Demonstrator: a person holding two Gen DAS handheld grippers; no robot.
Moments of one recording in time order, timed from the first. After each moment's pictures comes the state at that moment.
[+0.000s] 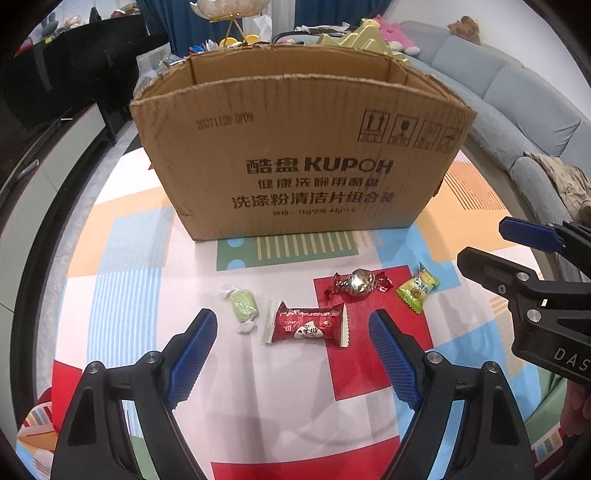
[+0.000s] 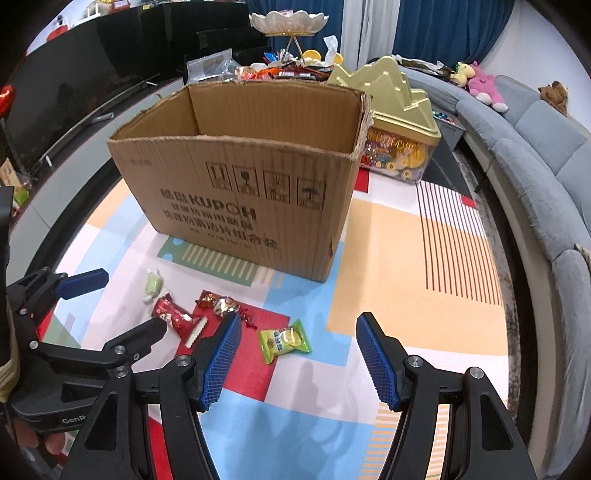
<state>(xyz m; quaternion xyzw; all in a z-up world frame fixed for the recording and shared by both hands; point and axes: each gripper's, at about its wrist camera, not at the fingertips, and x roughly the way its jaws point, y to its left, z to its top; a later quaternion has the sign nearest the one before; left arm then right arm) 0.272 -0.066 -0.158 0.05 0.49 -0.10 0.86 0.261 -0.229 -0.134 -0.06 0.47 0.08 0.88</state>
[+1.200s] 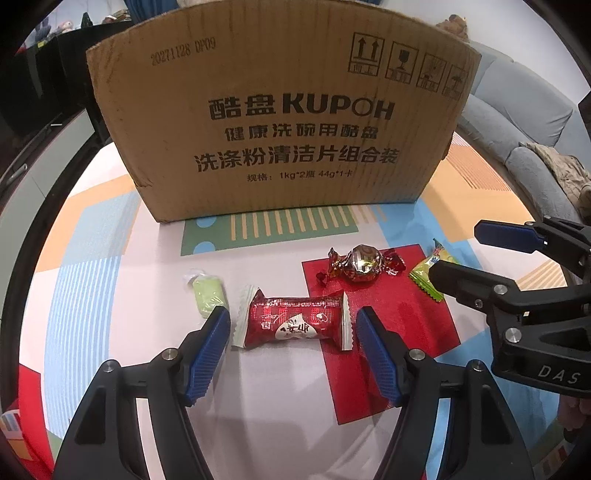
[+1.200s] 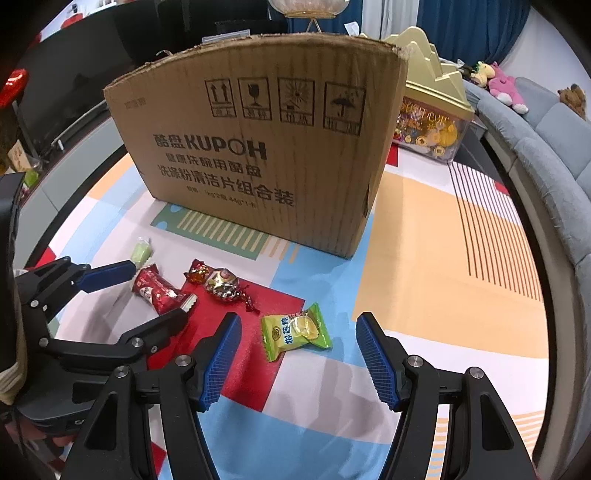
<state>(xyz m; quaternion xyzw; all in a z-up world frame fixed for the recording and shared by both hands) 0.271 -0.071 -0.211 0.05 0.48 -0.12 0.87 0.265 -0.226 -0.189 -0.06 0.47 0.12 0.87</state>
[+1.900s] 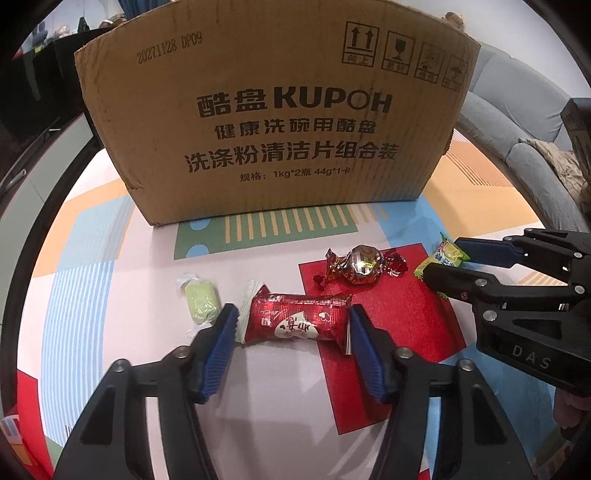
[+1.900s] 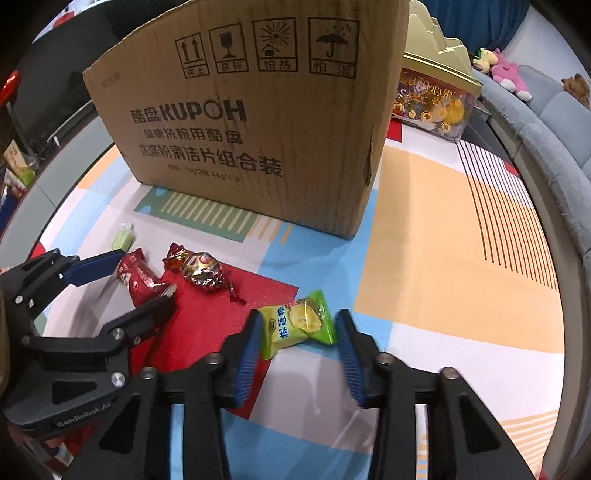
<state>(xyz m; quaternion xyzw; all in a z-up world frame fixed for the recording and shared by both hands) 0.268 -0.077 -0.224 0.06 0.47 -0.12 0.87 0.272 -0.230 -0.210 -0.05 0.49 0.13 0.86</state>
